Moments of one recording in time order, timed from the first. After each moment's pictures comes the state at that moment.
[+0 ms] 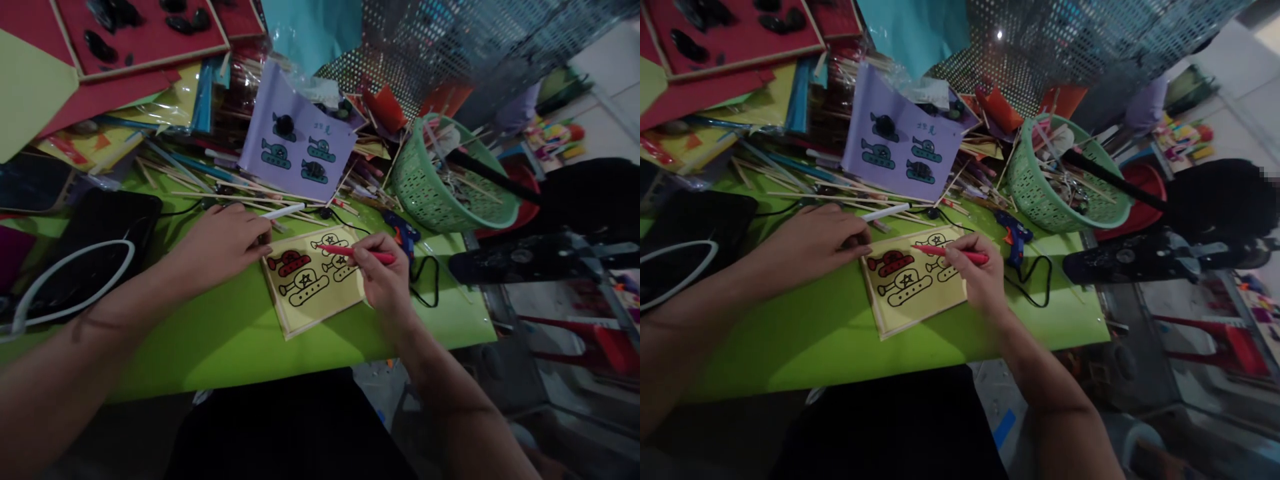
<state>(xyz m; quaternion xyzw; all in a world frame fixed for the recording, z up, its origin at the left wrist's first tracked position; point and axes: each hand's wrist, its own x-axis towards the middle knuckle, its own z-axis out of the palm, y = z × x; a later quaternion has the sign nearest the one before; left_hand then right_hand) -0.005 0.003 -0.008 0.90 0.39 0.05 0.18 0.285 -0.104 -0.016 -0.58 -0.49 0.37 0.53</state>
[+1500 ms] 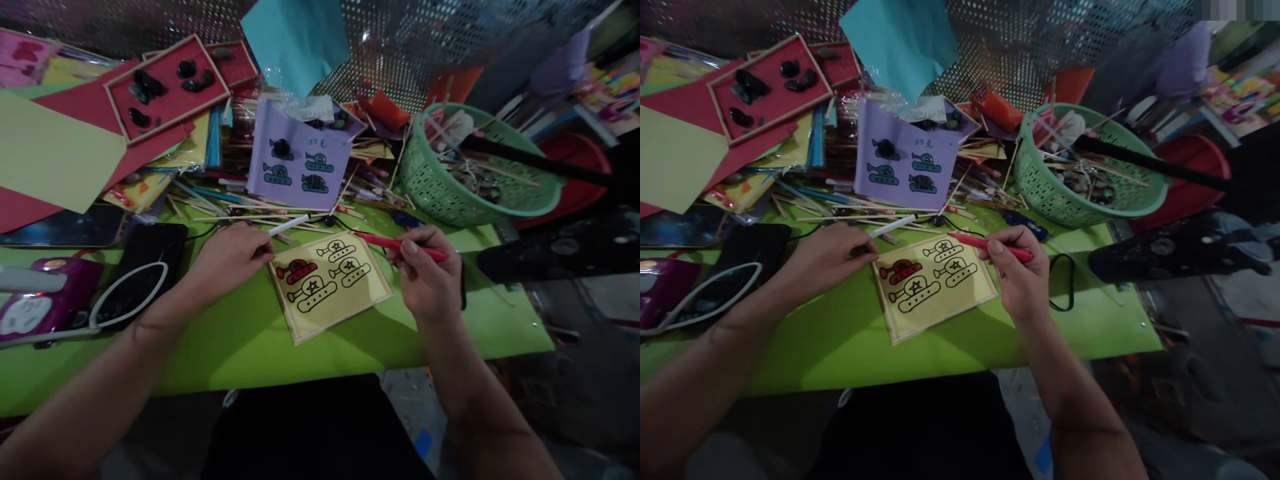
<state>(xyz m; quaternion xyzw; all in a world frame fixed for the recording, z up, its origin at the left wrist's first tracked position) -0.012 0.006 -0.010 0.88 0.44 0.05 0.17 0.310 -0.105 0.003 -0.53 -0.46 0.32 0.63</state>
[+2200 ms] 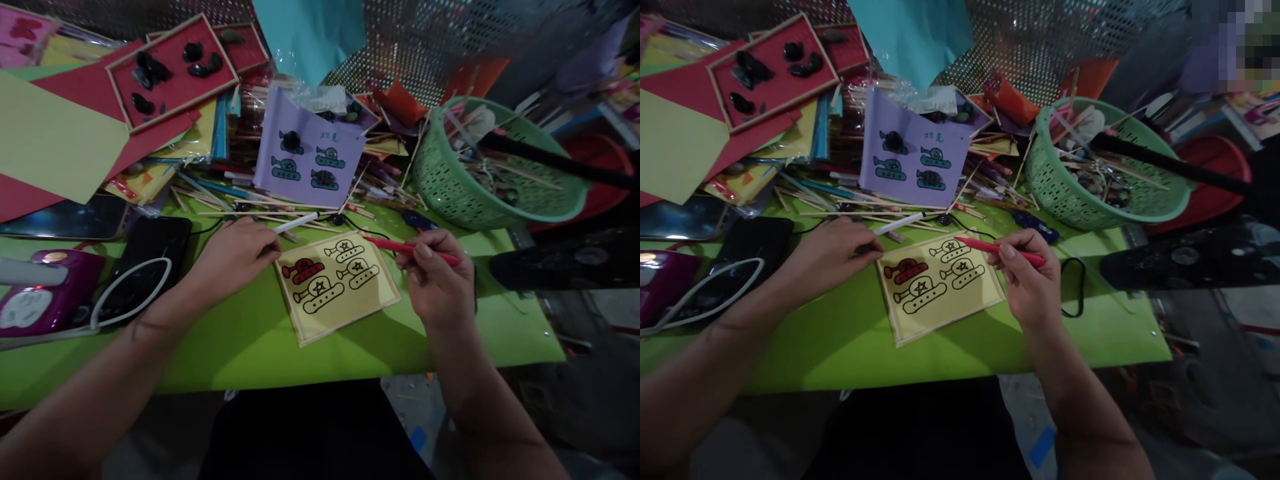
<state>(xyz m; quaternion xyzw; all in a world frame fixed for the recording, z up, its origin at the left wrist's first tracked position) -0.014 0.004 -0.008 0.89 0.43 0.05 0.17 0.311 -0.106 0.004 -0.54 -0.43 0.35 0.63</state>
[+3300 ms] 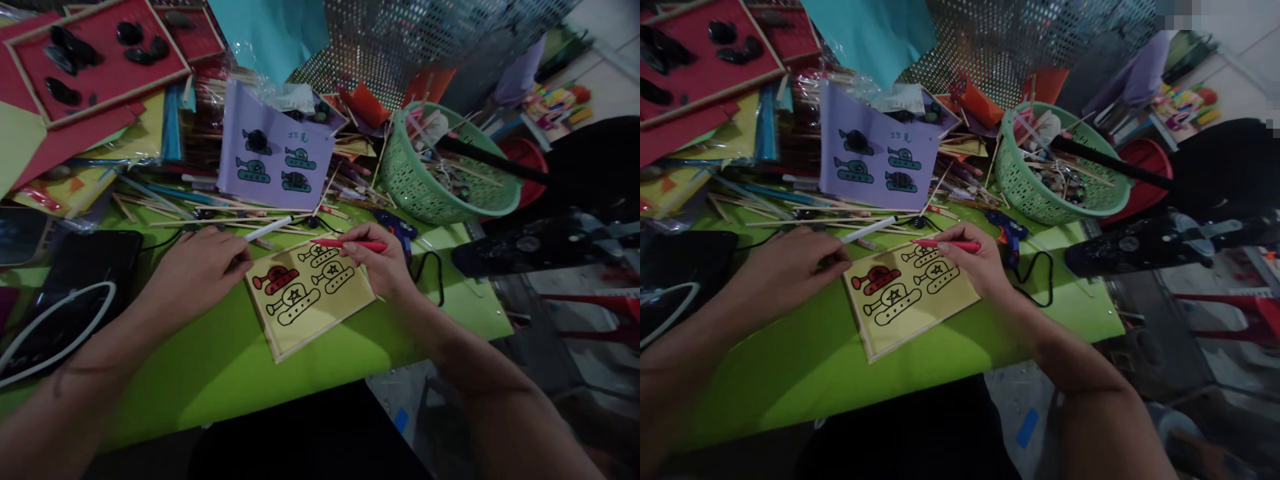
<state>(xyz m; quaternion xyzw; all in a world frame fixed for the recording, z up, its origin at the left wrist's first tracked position) -0.013 0.005 -0.006 0.88 0.44 0.01 0.18 0.308 -0.074 -0.010 -0.57 -0.47 0.43 0.52</state>
